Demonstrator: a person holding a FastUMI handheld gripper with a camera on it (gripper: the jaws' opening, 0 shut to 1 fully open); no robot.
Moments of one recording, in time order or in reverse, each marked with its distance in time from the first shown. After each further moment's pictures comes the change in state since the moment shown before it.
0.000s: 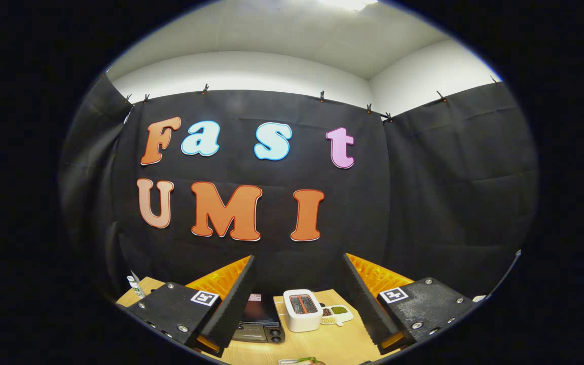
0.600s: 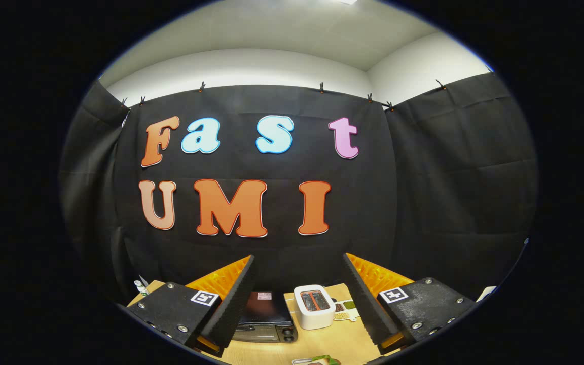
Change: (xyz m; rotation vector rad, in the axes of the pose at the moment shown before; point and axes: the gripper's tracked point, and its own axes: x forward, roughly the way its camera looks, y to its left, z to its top) arm 0.017 0.022 -0.021 0.049 0.050 0.037
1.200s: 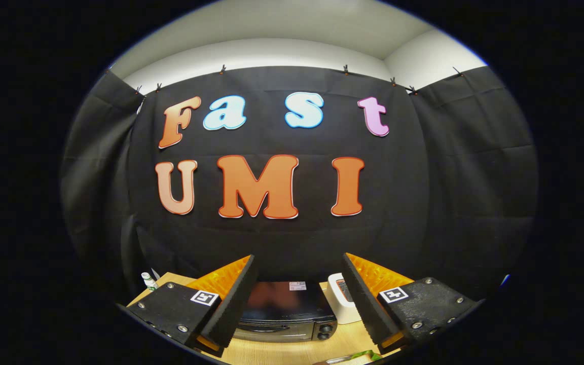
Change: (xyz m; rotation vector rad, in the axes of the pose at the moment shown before) arm 0.044 0.095 -0.093 -0.020 0.061 0.111
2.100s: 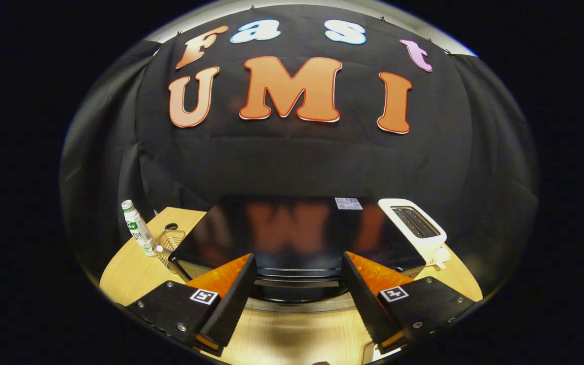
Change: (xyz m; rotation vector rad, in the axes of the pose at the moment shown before) arm 0.059 0.081 -0.218 -0.078 0.361 0.091
